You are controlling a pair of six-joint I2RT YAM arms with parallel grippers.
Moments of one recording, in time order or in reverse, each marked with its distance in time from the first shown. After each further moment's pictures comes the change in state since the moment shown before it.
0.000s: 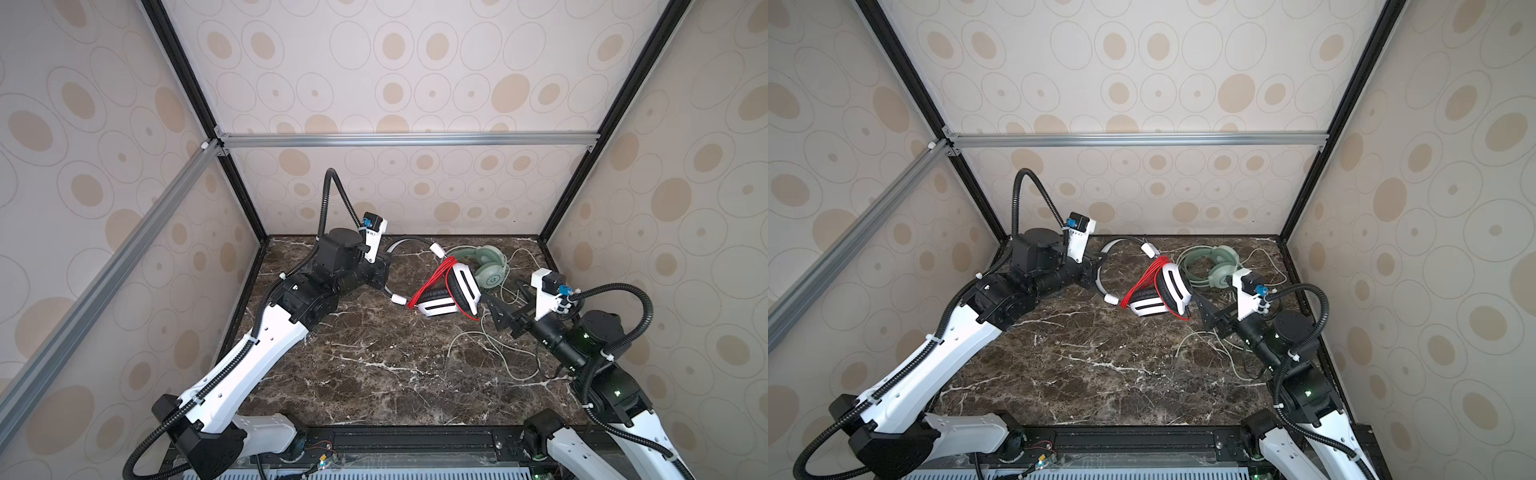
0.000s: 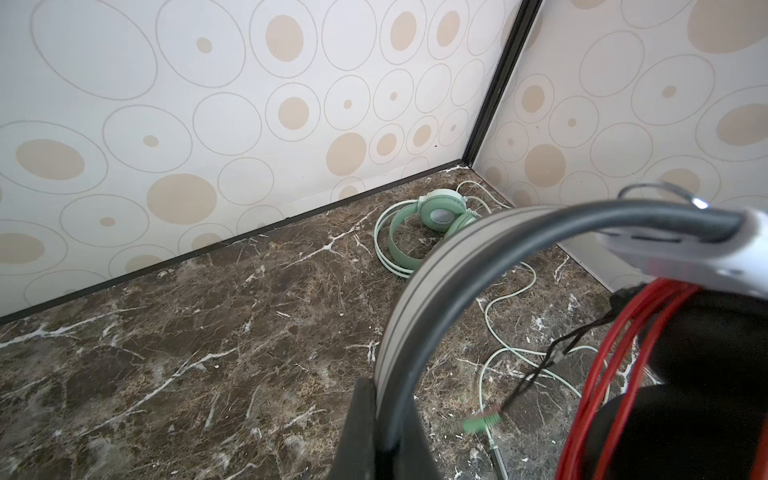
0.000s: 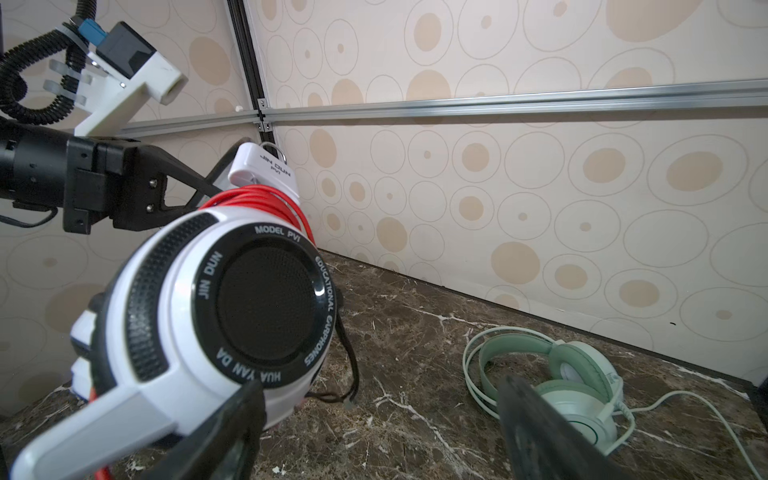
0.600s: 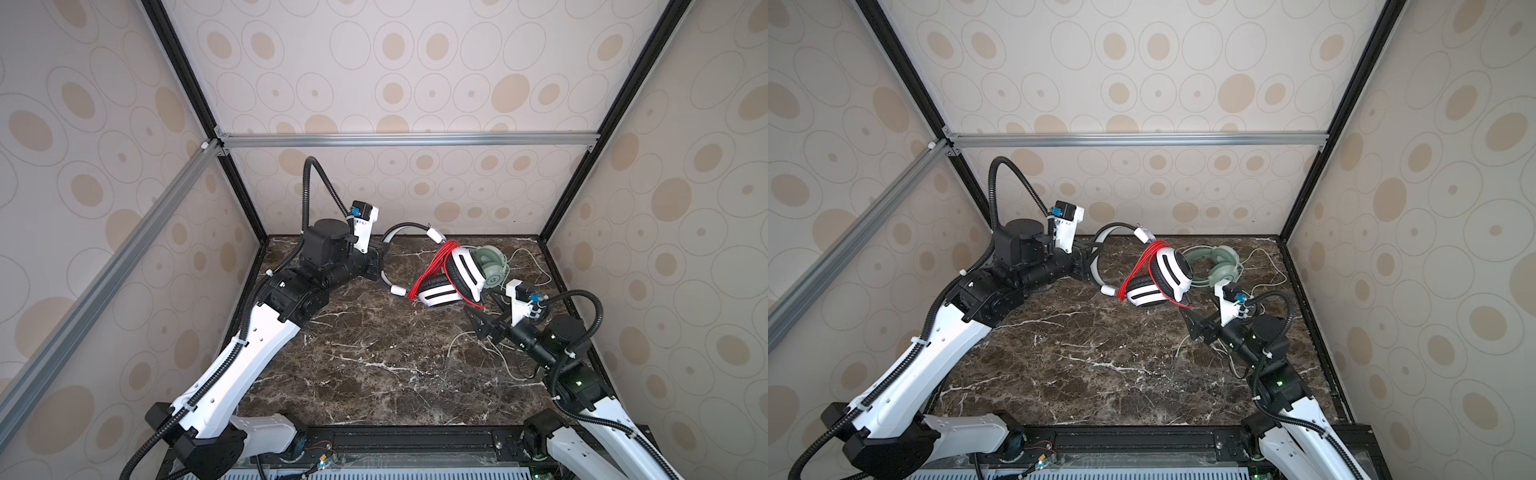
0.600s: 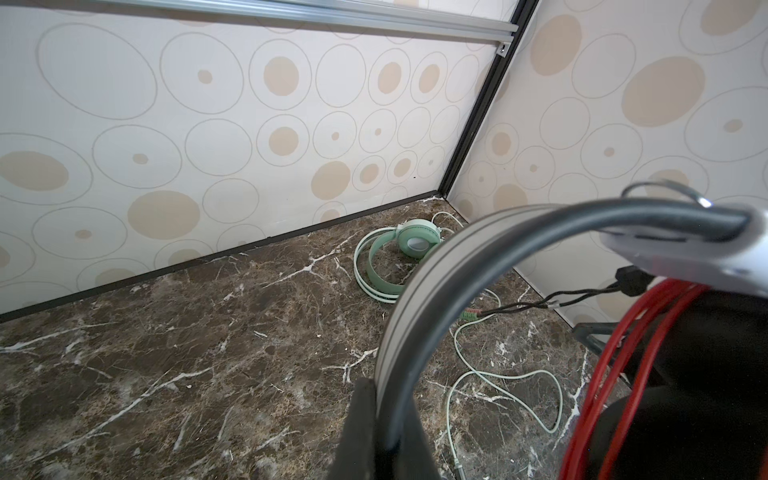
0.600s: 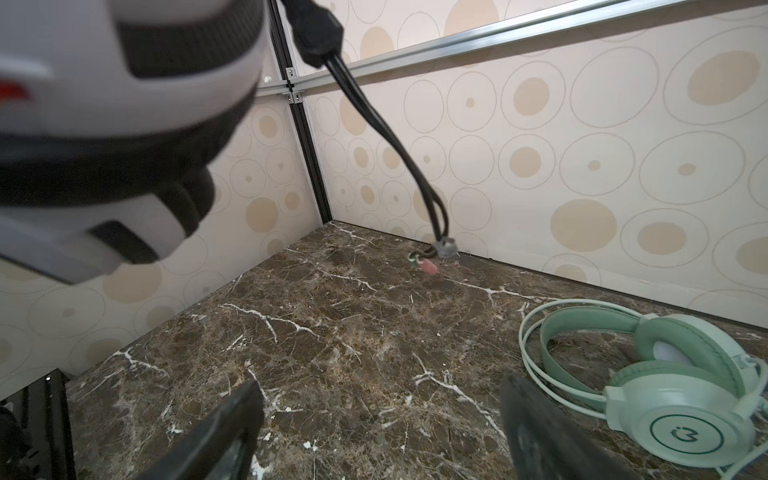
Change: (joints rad) left arm 0.037 -0.006 0.076 -0.005 0.085 -0.069; right arm -0.005 0.065 -0.257 0.289 -0.129 0.091
